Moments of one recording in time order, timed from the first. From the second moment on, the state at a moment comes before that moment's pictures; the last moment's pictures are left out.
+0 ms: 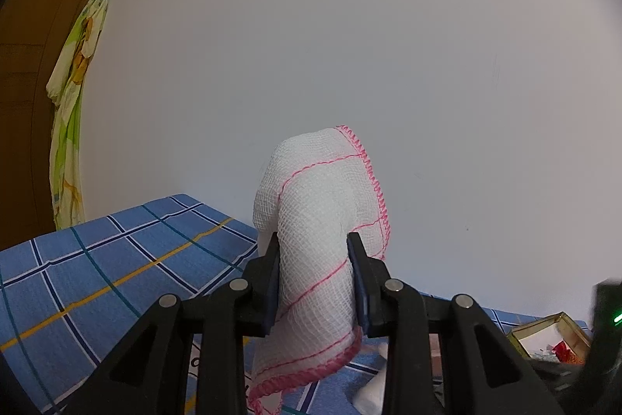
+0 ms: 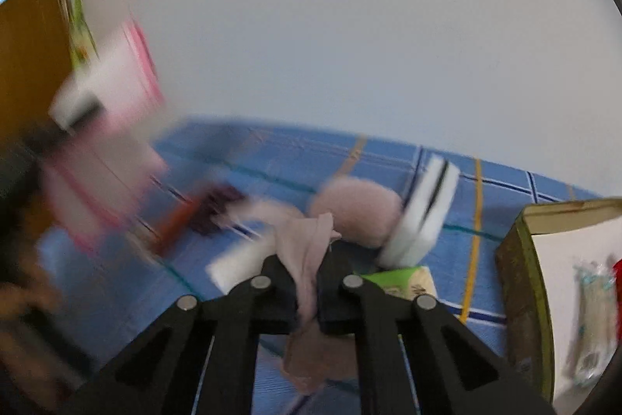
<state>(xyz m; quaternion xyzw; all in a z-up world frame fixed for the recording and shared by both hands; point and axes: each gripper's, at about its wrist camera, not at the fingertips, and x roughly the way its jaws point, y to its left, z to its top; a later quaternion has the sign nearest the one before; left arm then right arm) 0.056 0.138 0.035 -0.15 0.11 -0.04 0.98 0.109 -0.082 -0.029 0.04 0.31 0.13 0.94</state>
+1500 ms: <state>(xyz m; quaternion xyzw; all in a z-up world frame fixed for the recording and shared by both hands) 0.017 -0.033 0.029 -0.09 0.12 -0.18 0.97 -0.060 -0.265 0.090 0.19 0.06 0.06 0.98</state>
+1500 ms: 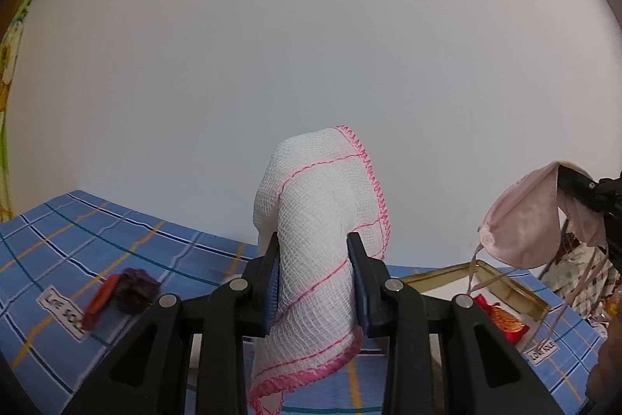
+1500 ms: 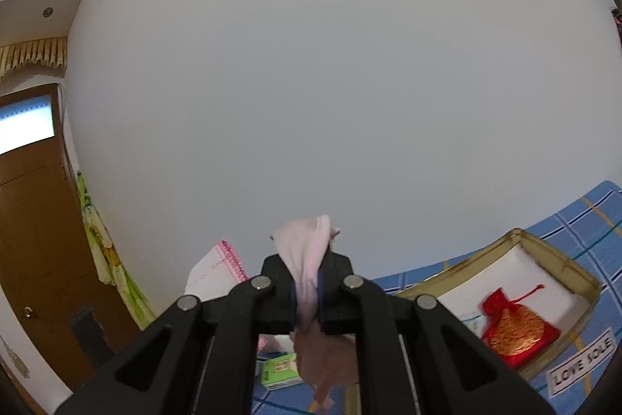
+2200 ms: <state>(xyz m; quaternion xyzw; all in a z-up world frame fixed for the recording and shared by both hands) -0.004 -0.120 0.036 -0.05 0.12 -0.25 0.96 -0.082 -0.341 0.087 0.21 0.05 0.00 0.98</state>
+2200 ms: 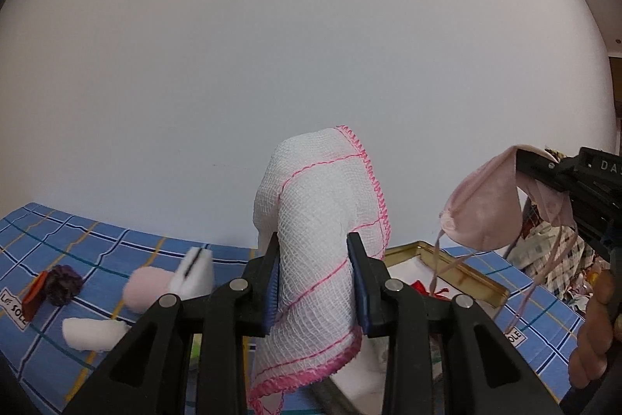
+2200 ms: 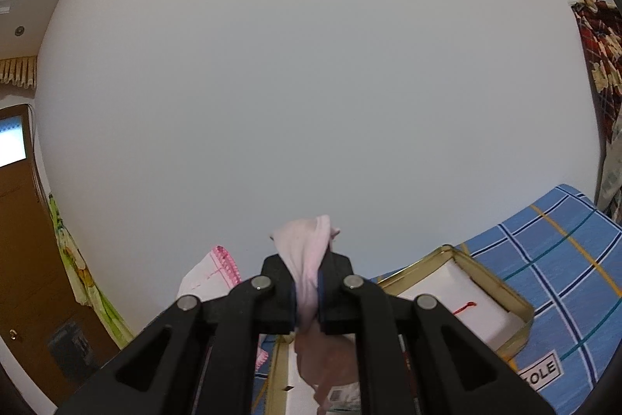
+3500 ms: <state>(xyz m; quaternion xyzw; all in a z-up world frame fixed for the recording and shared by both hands) 0.010 -0.204 0.015 -0.02 0.19 -0.28 0.94 -0.043 -0.366 0.050 0.10 0.15 -0.12 0.98</state>
